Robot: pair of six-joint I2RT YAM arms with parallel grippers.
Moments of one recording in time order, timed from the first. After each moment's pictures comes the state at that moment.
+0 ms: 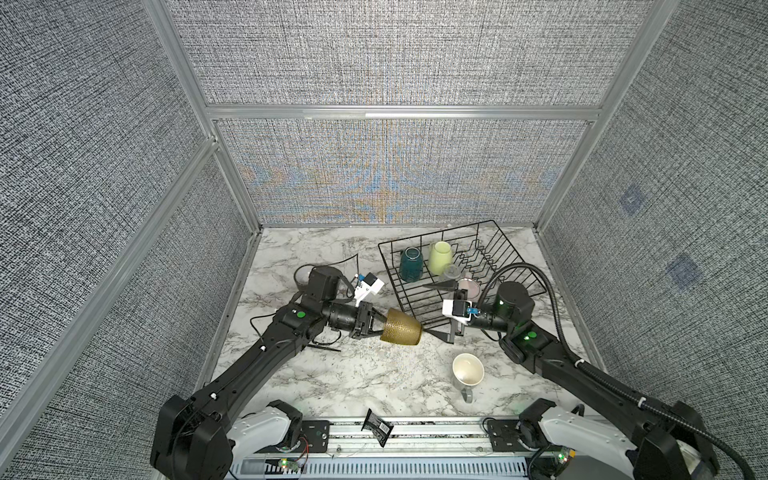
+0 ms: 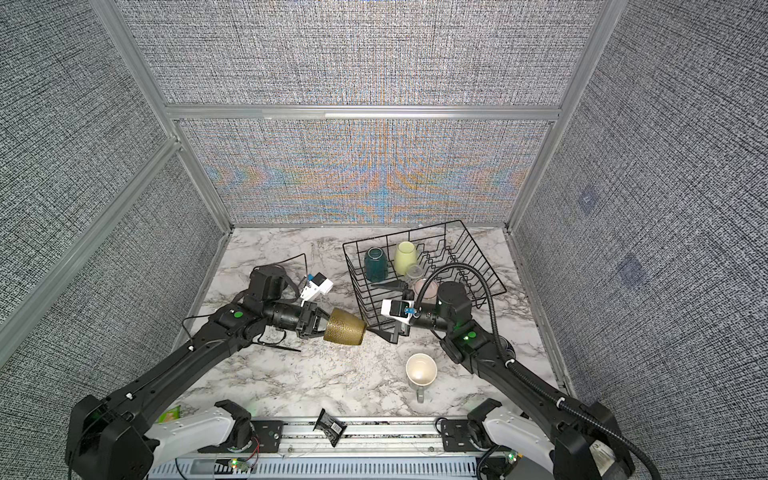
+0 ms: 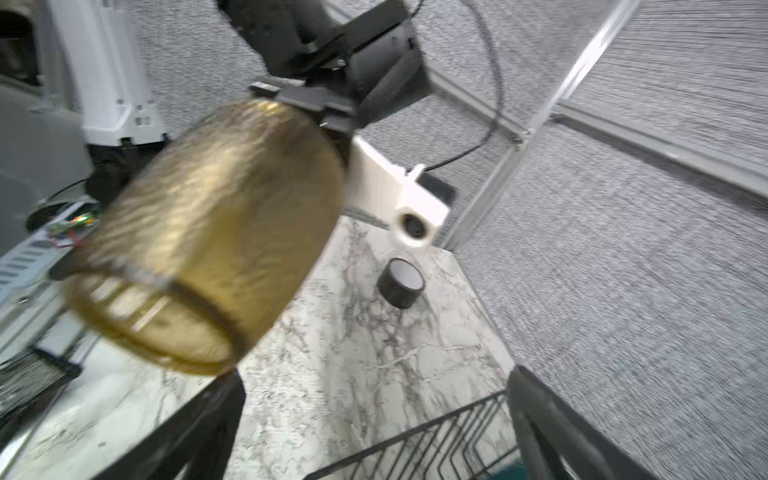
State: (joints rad) left arm -0.51 1.15 0.86 -0.33 1.15 -0.74; right arm 0.57 1.05 0.63 0.31 -0.84 -0.54
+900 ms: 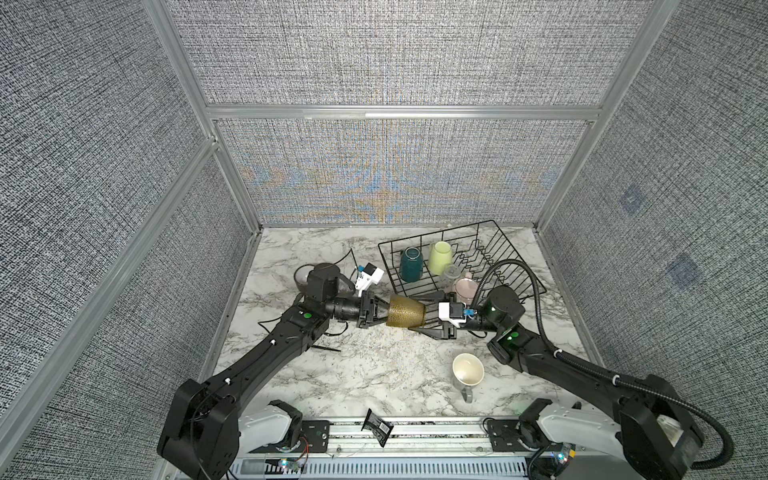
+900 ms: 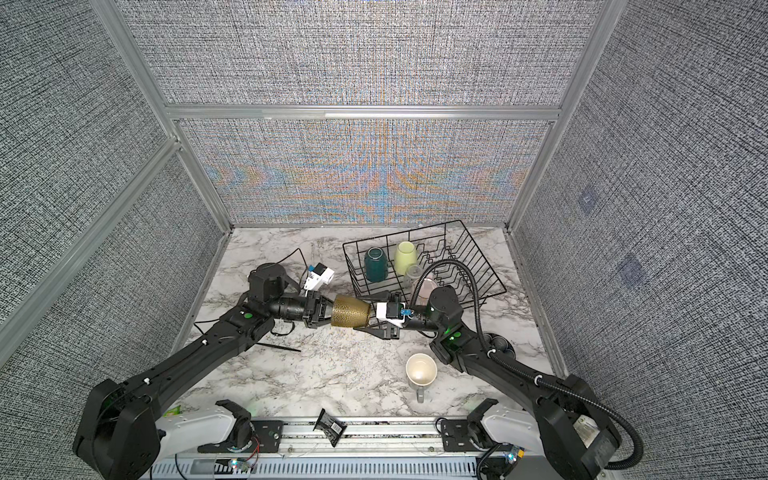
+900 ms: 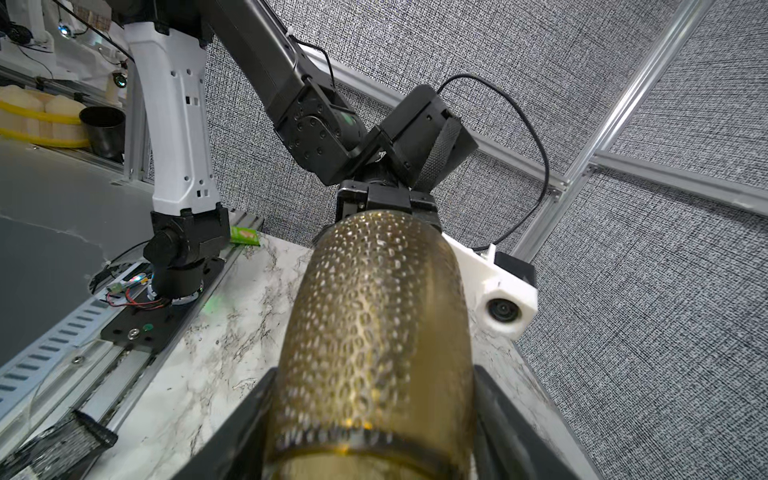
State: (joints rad) left arm -0.51 1.21 0.77 0.08 1.15 -0.99; right arm 0.63 1.18 0.58 0.72 -0.86 -0.32
